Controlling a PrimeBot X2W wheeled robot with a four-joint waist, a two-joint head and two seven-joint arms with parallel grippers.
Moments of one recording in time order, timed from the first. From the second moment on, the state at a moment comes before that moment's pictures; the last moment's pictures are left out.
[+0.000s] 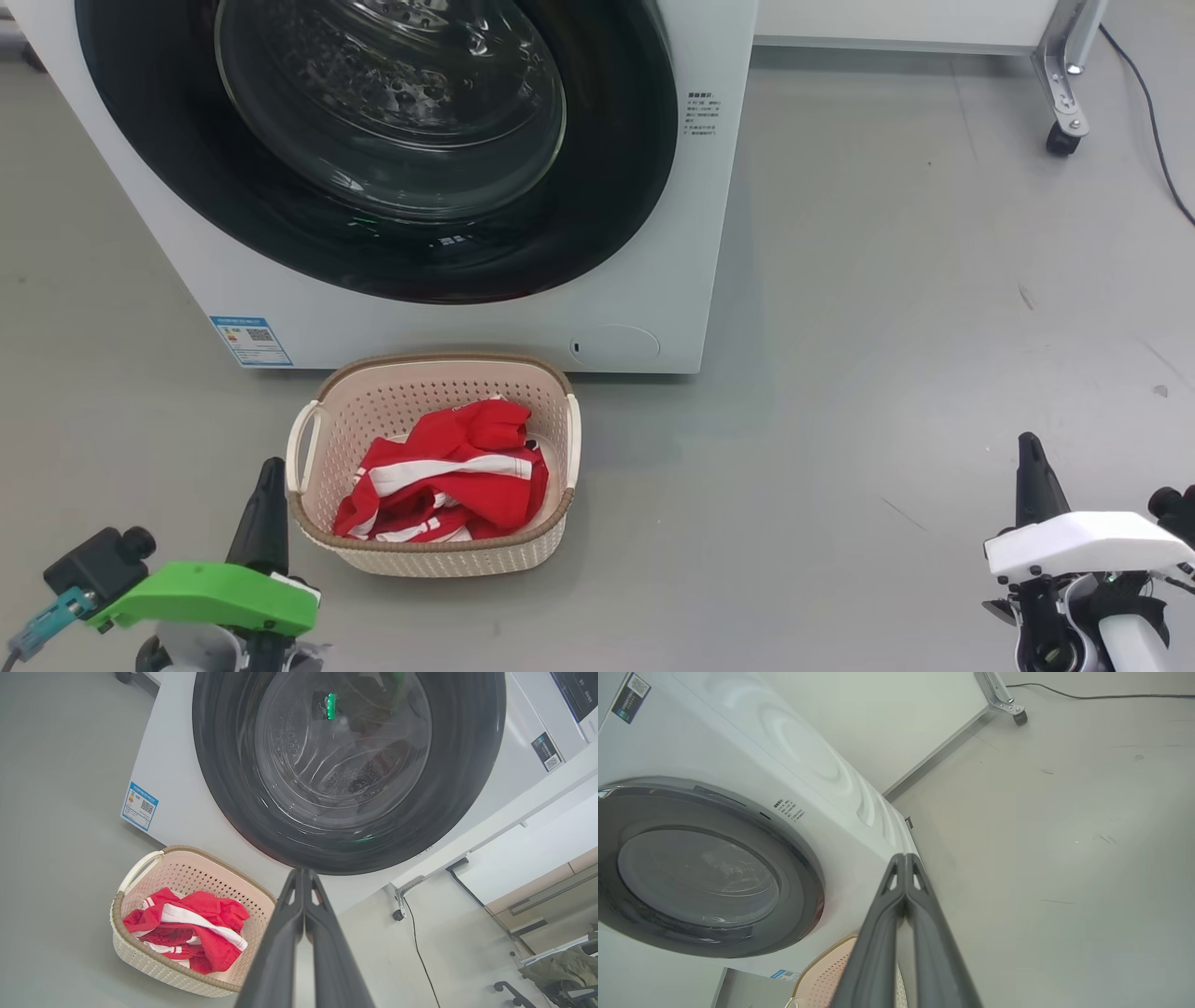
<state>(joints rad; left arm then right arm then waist) -0.08 0.10 -0.14 0.28 -1.04 -0.13 -0.11 -0.01 -0.09 0.02 0.21 0.94 0.01 -0.09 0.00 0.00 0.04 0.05</state>
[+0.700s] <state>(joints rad) -0.08 0.09 -0.08 0.28 -1.27 -0.13 -0.04 -0.02 -0.08 -0.03 0.24 1.19 0.05 -0.03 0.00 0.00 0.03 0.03</state>
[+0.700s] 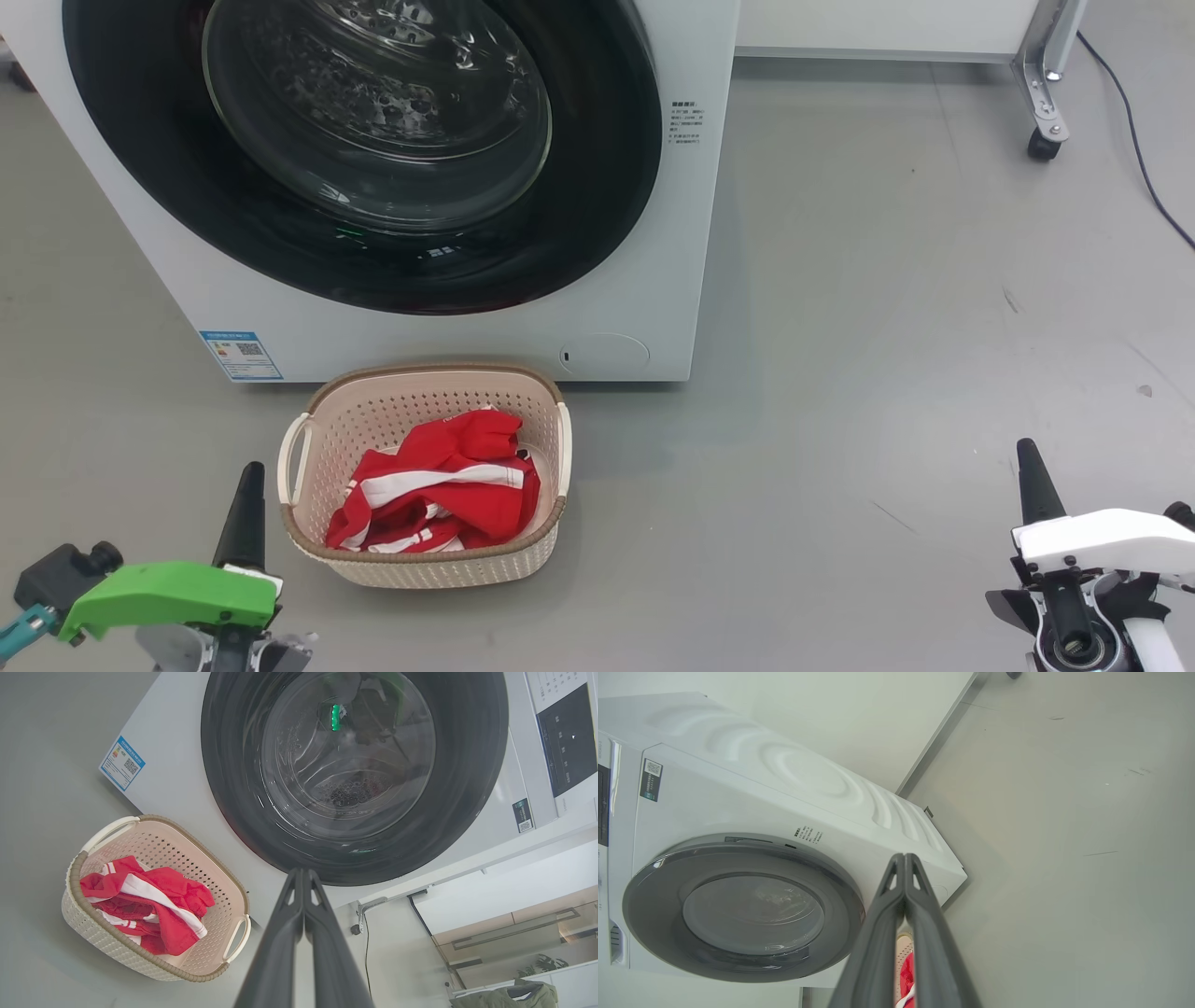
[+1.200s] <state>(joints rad) -0.08 0.08 -0.03 0.28 -1.43 -0.13 0.01 -0.04 -0.07 -0.06 0.26 1.38 0.08 0.03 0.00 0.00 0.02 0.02</state>
